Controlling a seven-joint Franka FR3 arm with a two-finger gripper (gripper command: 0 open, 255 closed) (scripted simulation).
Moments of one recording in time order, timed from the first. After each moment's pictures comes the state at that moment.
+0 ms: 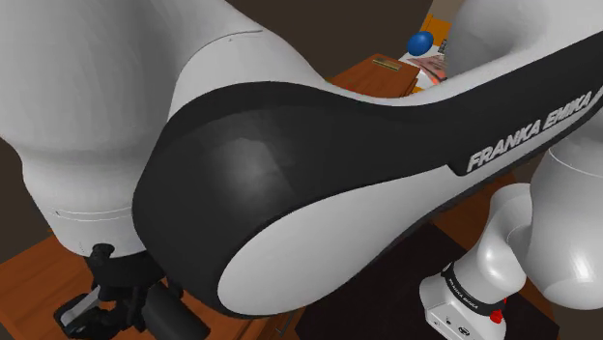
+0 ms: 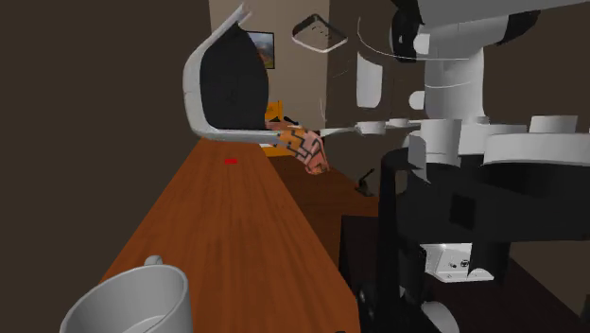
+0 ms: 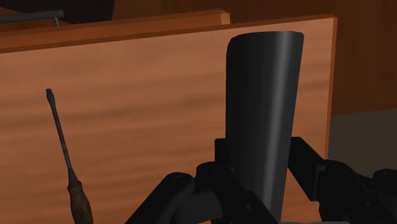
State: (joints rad) arm 0.72 0.36 0.47 -1.57 -0.11 1.95 0.89
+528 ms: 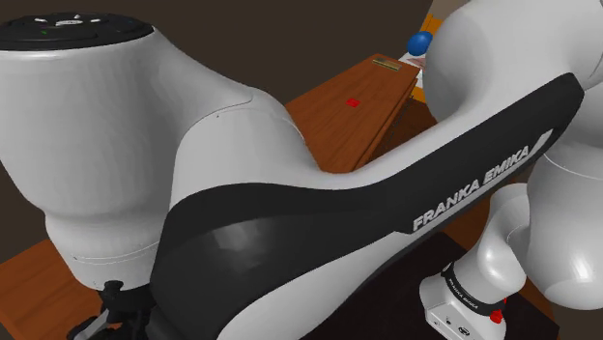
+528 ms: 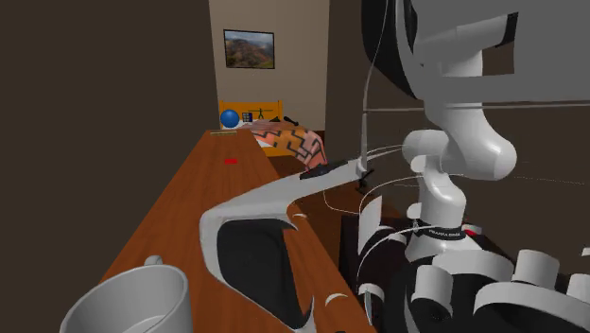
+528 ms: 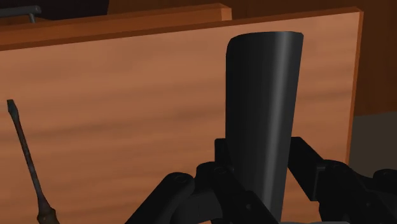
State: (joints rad) arm 0.73 0.40 0.47 -1.62 -0.13 2.03 0.90
